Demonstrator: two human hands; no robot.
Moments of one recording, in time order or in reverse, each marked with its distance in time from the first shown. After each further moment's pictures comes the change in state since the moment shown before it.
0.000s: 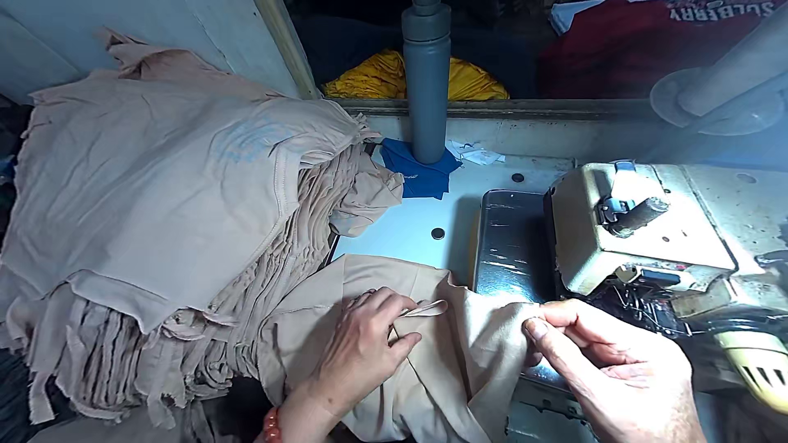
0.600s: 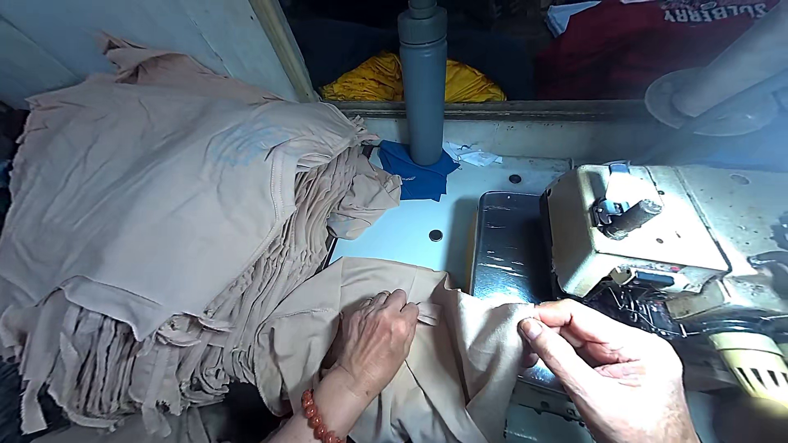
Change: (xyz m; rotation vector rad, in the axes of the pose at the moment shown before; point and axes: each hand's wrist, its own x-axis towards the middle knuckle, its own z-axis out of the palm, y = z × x) left_hand 0.010 0.004 0.028 0.351 0.039 0.112; right_hand 0.002 0.004 0.001 -0.020 0.012 -0.024
